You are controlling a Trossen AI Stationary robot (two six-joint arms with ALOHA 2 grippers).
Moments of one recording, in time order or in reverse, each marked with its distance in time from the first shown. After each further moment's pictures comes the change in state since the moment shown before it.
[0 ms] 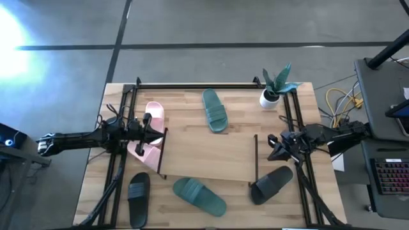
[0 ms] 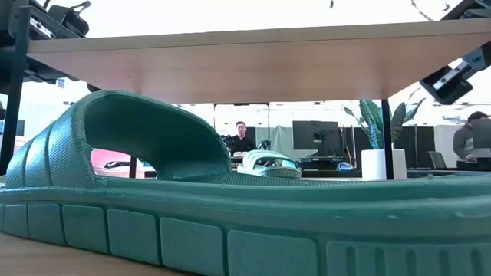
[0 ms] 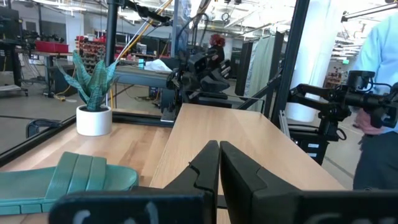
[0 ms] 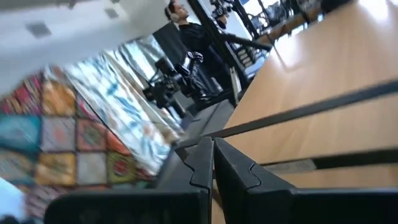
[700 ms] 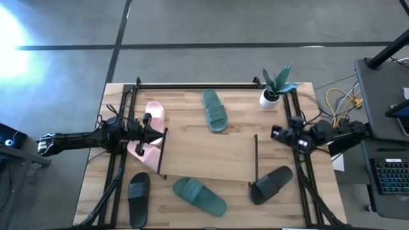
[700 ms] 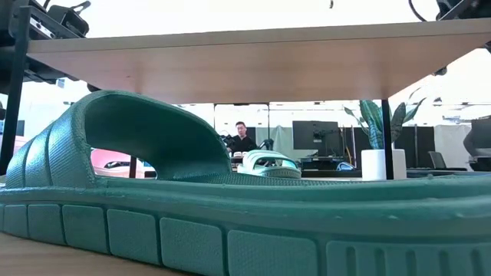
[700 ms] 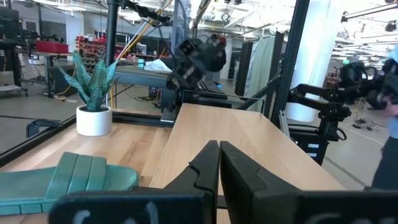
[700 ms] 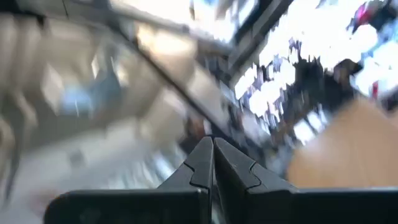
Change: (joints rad) left arm 0.000 0.000 0.000 0.000 0.000 0.000; right arm 0.000 0.000 0.000 0.422 0.351 0.248
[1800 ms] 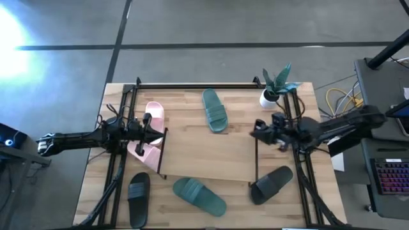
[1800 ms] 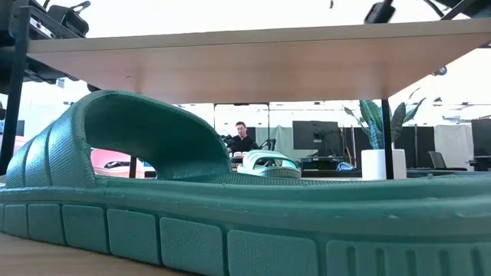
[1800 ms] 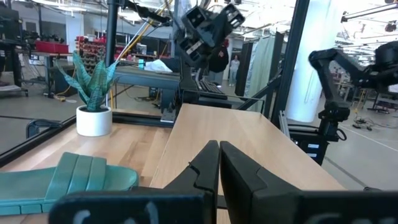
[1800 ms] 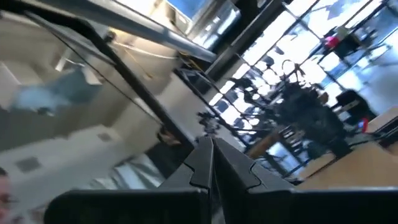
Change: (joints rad) left arm 0.000 0.000 0.000 0.000 0.000 0.000; right arm -0.016 0.900 0.382 0.419 0.042 -0.149
